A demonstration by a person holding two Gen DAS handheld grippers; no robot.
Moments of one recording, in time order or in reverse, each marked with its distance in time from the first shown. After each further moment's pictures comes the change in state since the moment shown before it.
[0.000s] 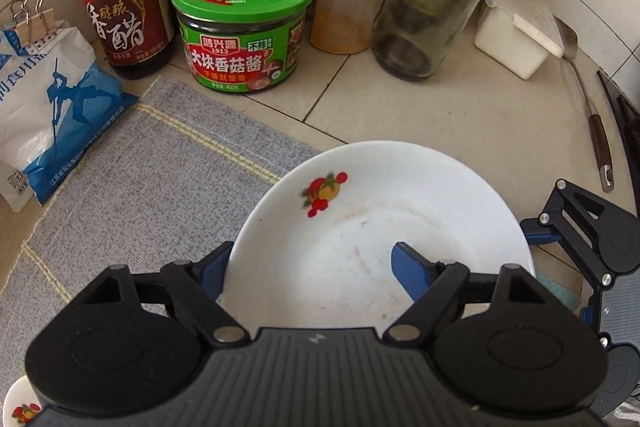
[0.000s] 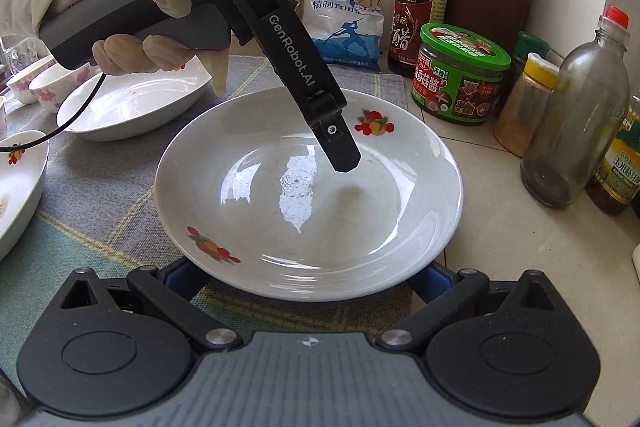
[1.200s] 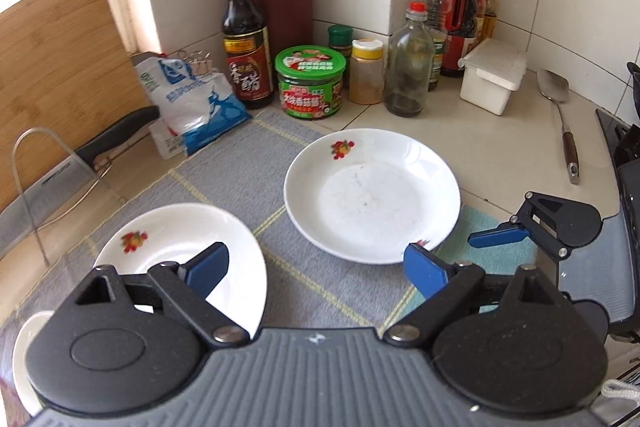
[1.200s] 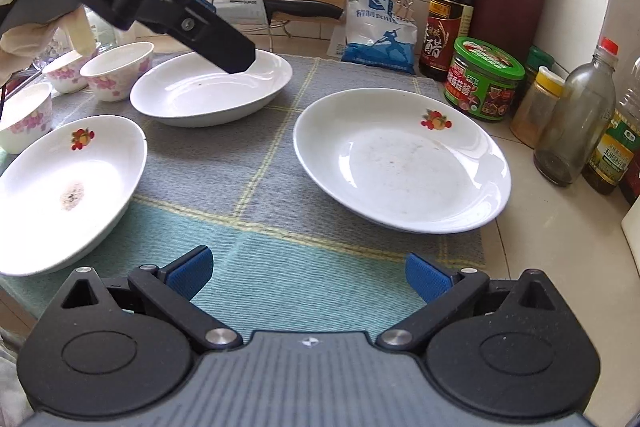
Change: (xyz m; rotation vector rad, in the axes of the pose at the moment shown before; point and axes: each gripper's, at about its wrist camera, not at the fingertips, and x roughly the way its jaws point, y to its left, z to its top) left arm -0.154 -0.059 -0.155 -0.088 -0.322 0.253; right arm -0.052 0.080 -0.012 0.005 0.012 -0.014
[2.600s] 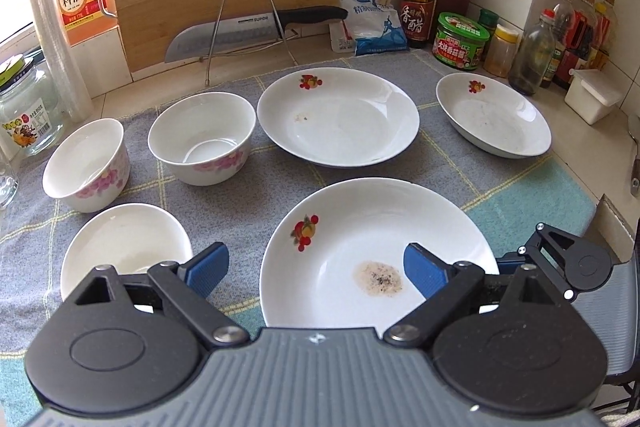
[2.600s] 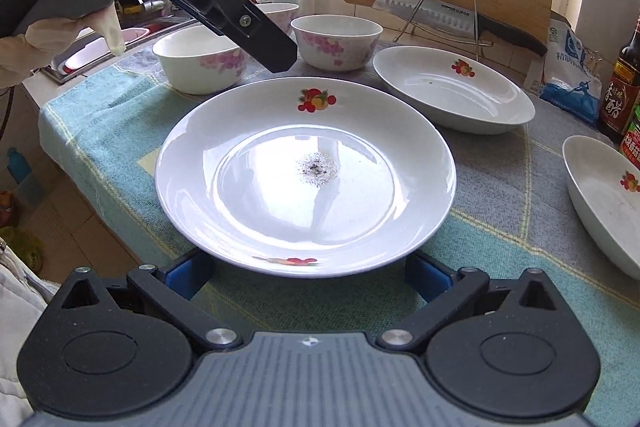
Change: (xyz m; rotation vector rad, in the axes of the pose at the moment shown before) left arm -0.092 0.045 -0.128 -0.346 0.068 0.247; right arm 0.013 0.146 -0.018 -0.237 -0.016 0.287
